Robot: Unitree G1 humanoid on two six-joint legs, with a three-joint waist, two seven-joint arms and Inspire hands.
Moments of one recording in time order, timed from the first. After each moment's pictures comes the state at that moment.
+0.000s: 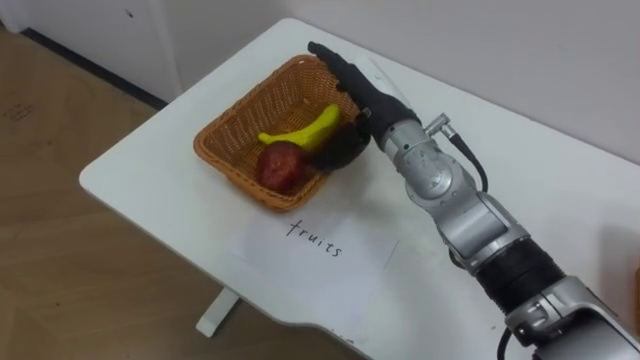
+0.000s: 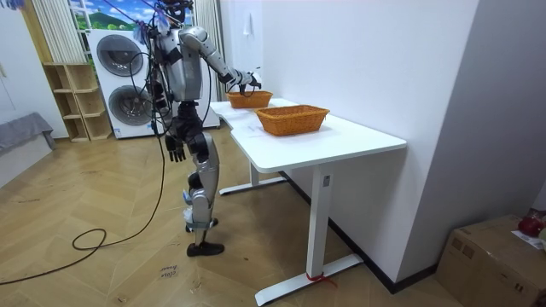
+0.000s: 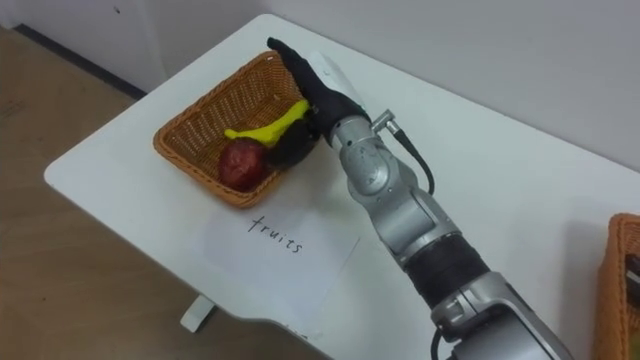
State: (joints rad) left arm 0.28 0.22 -0.12 0.93 0.25 0.15 0.05; right arm -0.63 -0.23 0.47 0.46 -0.21 0.07 -0.04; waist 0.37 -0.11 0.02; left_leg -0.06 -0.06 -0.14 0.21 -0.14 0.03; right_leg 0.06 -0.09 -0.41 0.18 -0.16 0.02
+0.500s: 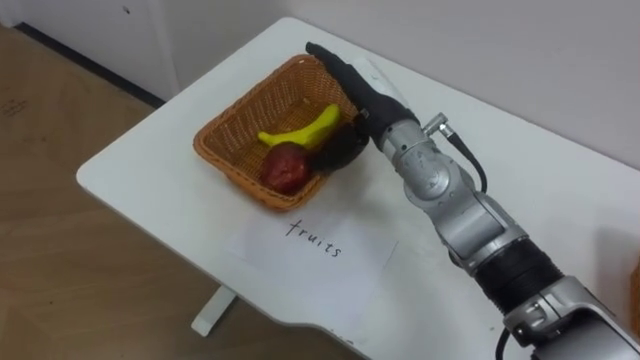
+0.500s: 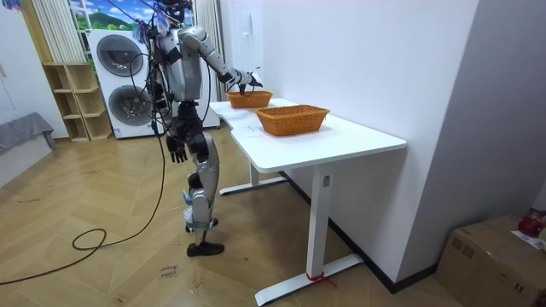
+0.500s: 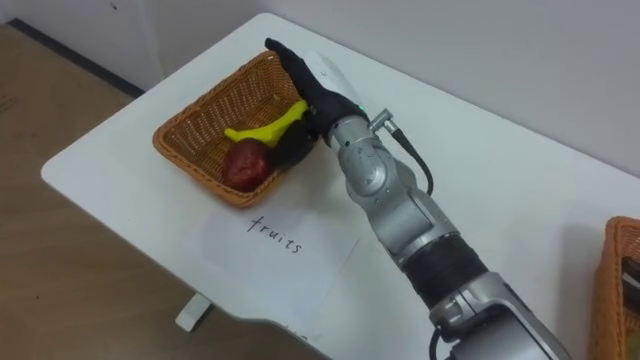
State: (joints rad) left arm 0.27 0.22 -0.11 0.93 0.28 0.15 0.03; right arm -0.63 -0.23 0.47 0.46 -0.24 0.07 -0.04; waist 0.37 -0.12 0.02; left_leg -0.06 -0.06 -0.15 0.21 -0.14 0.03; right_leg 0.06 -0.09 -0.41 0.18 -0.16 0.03
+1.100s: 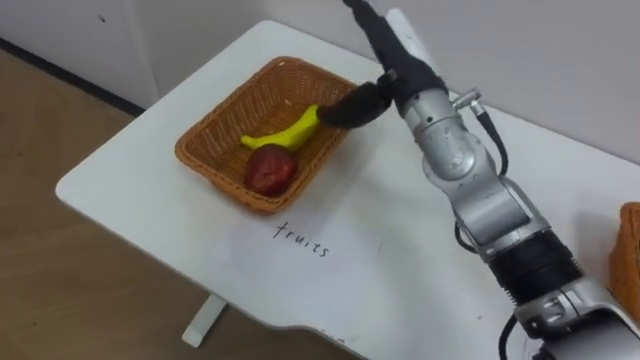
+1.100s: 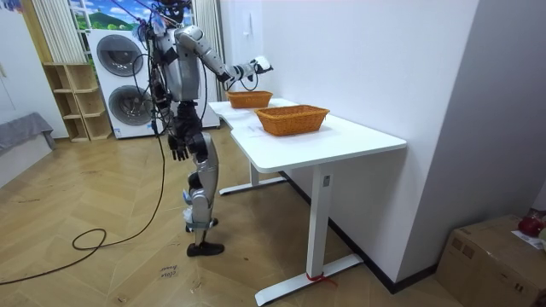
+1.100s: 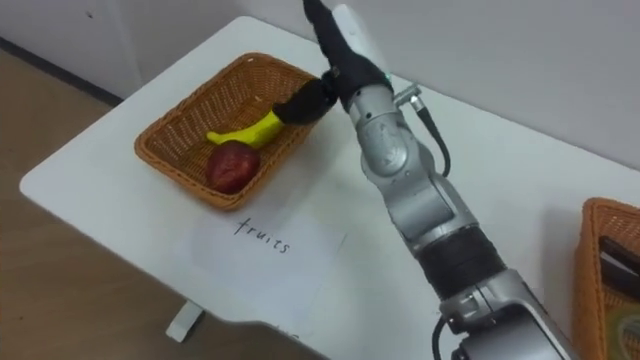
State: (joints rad) left arm 0.25 0.22 -0.05 0.98 0.27 0.14 0.08; right arm -0.63 -0.27 0.32 0.33 -0.22 0.03 -0.15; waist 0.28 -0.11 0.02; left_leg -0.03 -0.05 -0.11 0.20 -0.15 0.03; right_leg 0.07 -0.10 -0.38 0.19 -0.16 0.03
